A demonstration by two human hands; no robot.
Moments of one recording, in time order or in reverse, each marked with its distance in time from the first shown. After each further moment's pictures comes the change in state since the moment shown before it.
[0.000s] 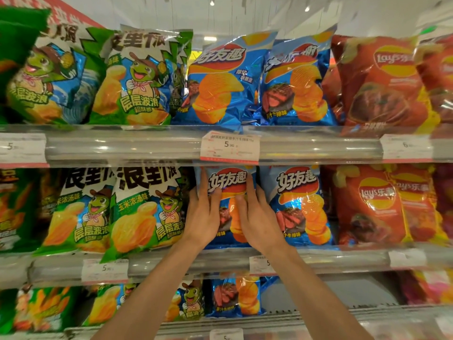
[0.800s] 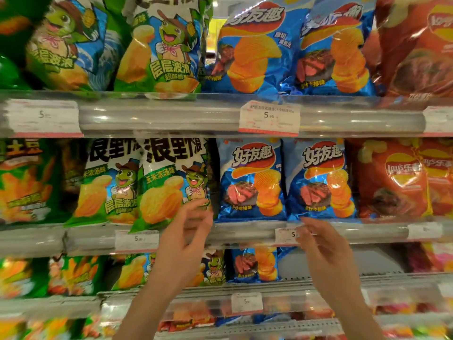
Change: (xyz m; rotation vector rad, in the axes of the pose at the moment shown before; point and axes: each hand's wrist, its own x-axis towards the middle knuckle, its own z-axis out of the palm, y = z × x) left_hand -0.114 -0.011 -0.096 -0.214 -0.042 -0.070; right_hand -0.128 0.000 -0.040 0.363 0.216 0.366
